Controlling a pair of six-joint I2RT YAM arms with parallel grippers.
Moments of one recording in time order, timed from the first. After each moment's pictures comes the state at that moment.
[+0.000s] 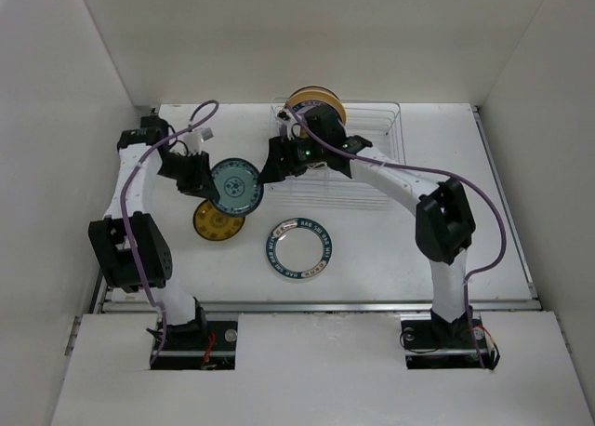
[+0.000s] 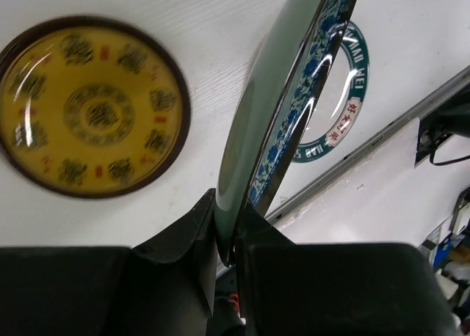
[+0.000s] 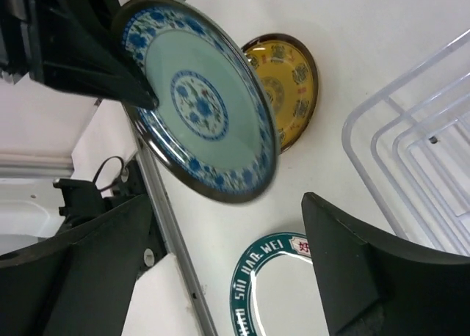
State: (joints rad) left arm 0.11 1.64 1.47 -1.21 0.67 0.29; right arm 0.66 2.03 1.74 -0.26 -0.67 0.42
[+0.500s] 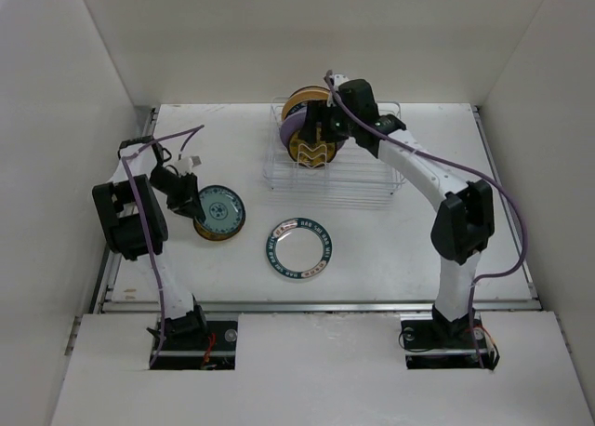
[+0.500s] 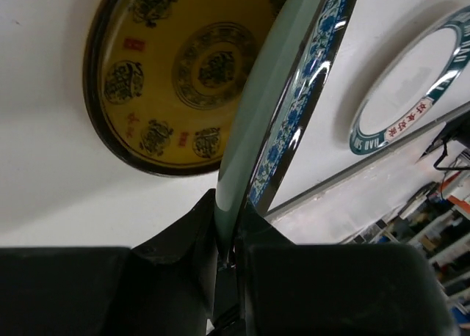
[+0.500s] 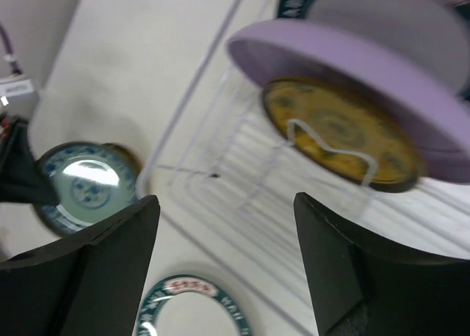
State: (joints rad) left arm 0.27 1.91 1.47 -1.27 0.53 0.31; right arm 0.52 1.95 1.81 -0.37 -0.24 0.36
